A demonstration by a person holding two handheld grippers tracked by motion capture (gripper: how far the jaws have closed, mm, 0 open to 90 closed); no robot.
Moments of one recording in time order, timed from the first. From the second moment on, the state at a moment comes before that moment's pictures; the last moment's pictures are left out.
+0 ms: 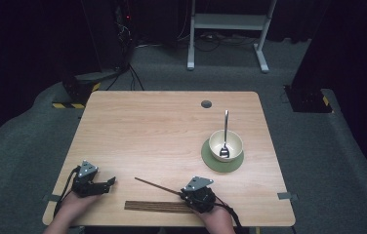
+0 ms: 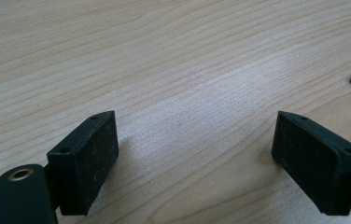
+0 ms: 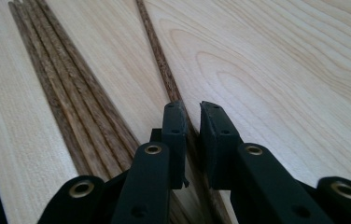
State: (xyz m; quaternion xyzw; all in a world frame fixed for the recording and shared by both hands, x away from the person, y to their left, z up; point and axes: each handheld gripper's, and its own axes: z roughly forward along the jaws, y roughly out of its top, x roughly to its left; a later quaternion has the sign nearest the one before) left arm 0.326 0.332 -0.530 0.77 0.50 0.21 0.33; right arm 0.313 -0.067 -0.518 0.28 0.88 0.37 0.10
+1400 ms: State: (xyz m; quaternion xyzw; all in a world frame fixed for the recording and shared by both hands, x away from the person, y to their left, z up) left arm 0.325 0.332 -0.530 0.77 0.50 0.21 0.34; right arm 0.325 -0.085 -0.519 0.31 0.87 0.35 0.14
